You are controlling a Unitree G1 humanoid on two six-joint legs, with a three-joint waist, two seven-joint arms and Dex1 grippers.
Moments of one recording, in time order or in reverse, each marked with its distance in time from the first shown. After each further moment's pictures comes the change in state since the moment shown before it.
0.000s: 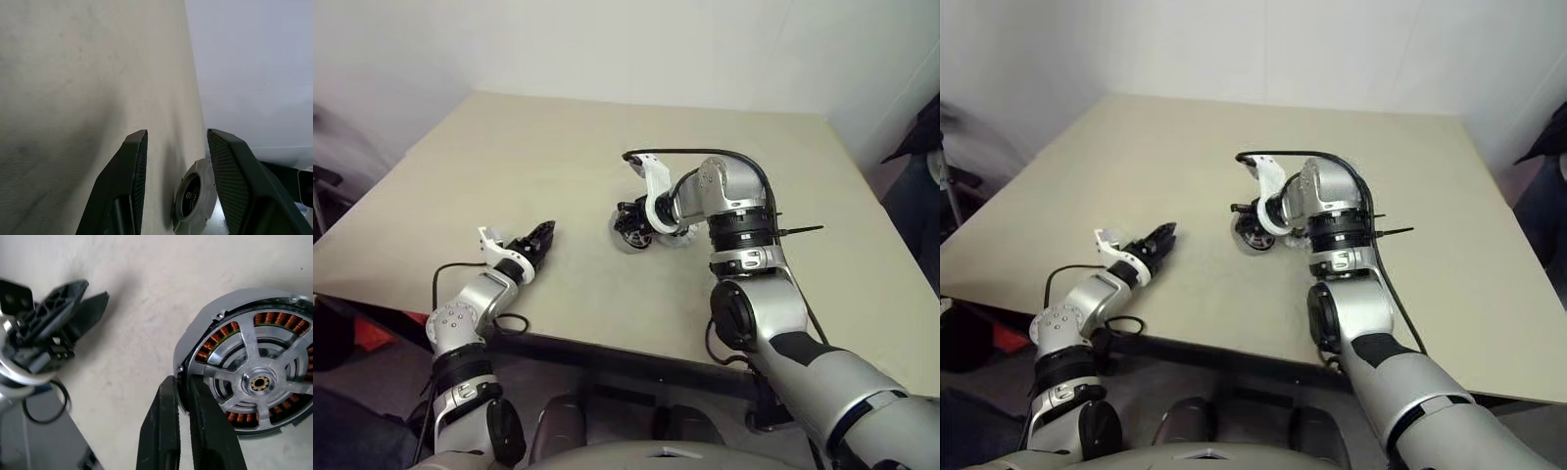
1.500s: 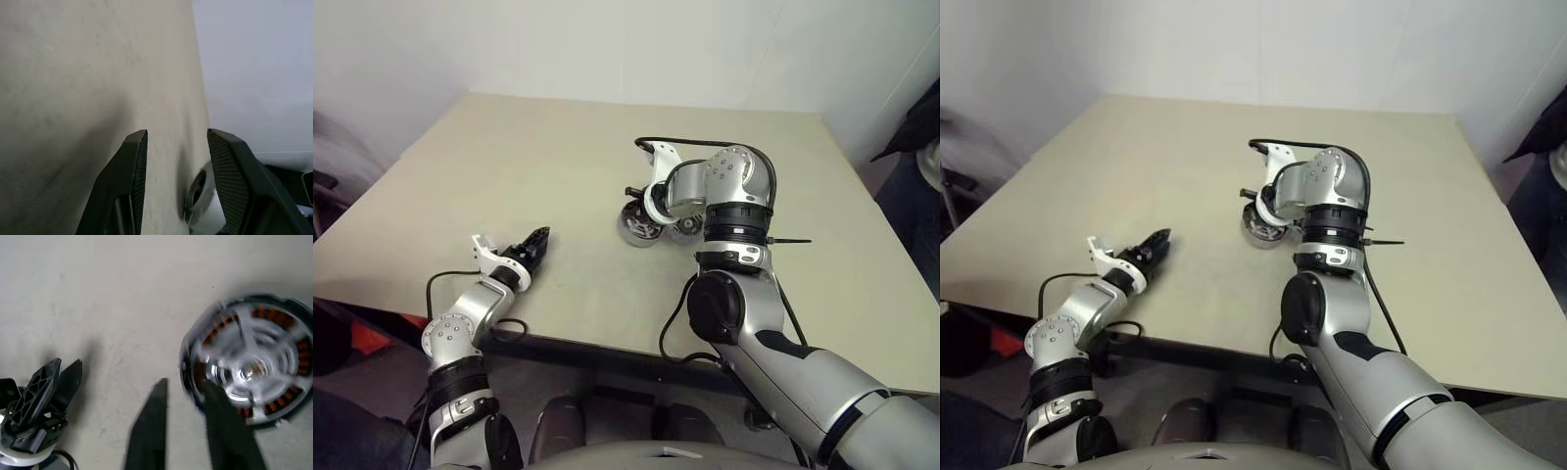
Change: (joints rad) left arm 0.073 0.004 -0.028 -0.064 -0.052 -0.046 0.046; right arm -0.070 0.147 -0.361 -0.051 0.090 0.013 -0.597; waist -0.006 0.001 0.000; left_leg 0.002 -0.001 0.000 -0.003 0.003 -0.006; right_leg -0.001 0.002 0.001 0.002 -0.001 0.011
